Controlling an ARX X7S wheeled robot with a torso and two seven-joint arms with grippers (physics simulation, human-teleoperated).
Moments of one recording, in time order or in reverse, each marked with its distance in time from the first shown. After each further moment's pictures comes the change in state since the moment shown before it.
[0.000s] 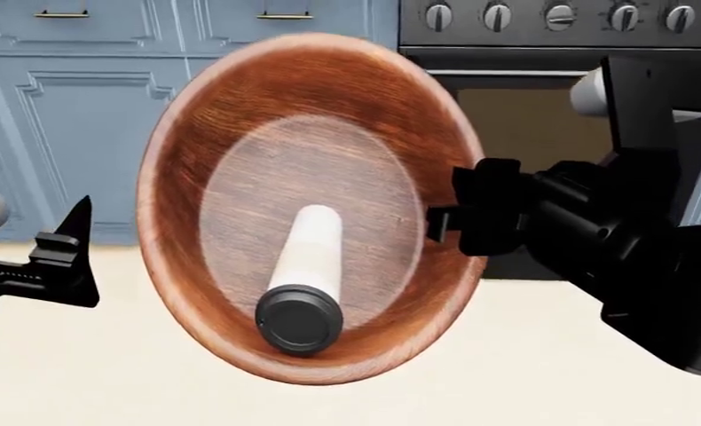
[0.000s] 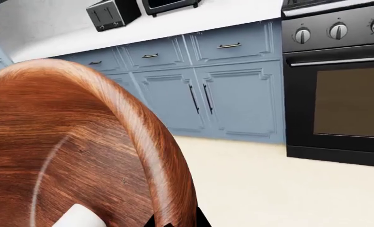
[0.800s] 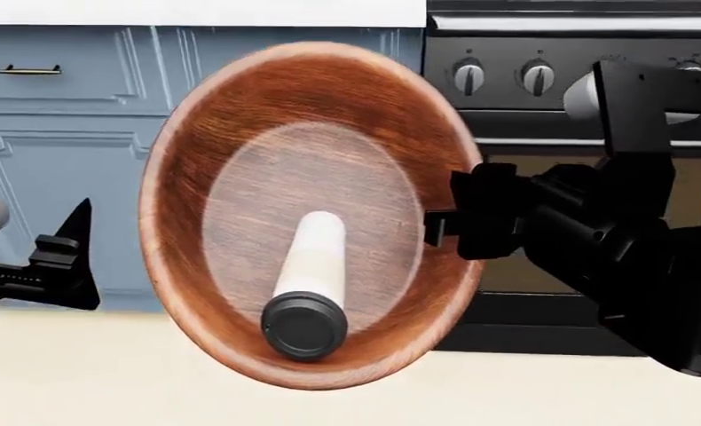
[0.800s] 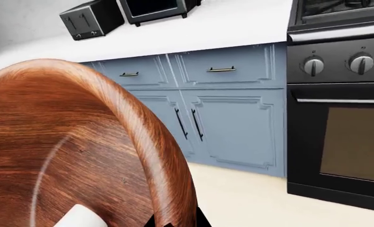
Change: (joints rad) left arm 0.009 0.000 0.001 -0.004 0.001 0.011 0.000; right arm -0.004 -0.009 -0.002 0.007 -0.023 0.007 -0.002
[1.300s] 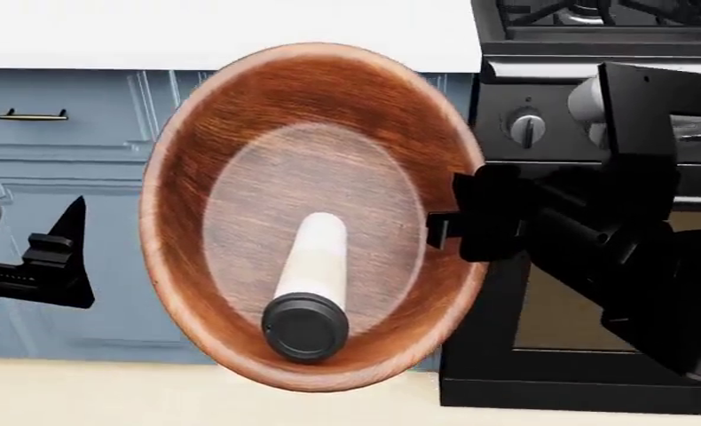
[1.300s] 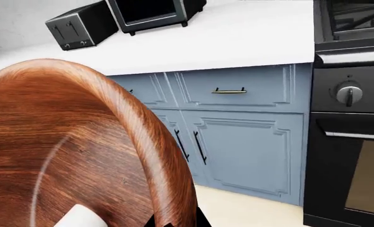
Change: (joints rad) left arm 0.004 -0.011 -0.009 0.011 -0.008 0.002 -0.004; right arm -0.005 0.012 0.008 -0.012 0.011 0.004 0.007
